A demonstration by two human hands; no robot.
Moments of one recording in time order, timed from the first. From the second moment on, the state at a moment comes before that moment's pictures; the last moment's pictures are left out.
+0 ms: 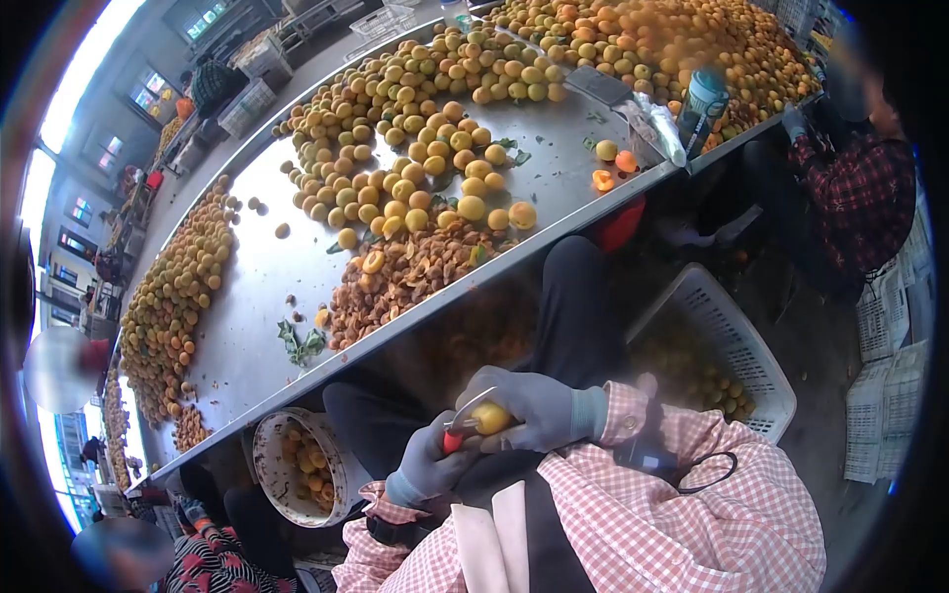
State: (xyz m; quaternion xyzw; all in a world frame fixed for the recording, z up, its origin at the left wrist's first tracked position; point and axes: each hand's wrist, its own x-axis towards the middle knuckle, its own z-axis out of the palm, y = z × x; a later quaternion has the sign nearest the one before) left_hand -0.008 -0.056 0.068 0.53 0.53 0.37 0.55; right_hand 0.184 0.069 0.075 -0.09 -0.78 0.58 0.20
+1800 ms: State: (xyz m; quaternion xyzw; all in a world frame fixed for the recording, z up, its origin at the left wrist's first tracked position) left_hand -0.008 -0.034 -0.002 0.22 0.39 0.55 0.71; right_hand 0.158 0.050 0.062 -0.29 -0.89 0.28 0.19
